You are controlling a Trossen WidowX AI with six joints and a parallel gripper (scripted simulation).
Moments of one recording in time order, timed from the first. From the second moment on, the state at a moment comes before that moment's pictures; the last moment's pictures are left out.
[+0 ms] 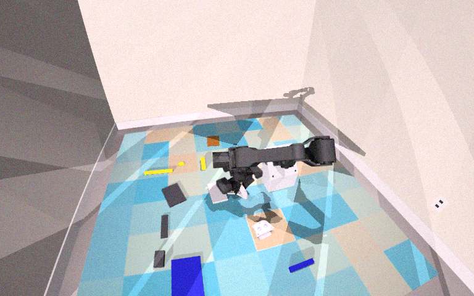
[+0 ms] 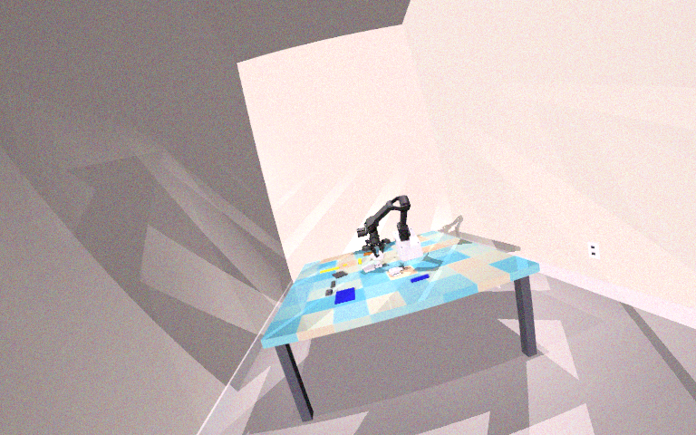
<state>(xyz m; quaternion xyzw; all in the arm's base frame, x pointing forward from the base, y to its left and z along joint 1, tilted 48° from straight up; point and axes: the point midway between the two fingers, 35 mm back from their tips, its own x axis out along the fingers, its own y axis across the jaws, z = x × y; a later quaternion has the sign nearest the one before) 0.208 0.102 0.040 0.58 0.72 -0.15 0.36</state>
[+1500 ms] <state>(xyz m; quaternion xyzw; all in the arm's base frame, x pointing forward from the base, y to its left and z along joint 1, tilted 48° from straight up) 0.203 0.073 0.010 0.68 0.58 -0.44 0.07</state>
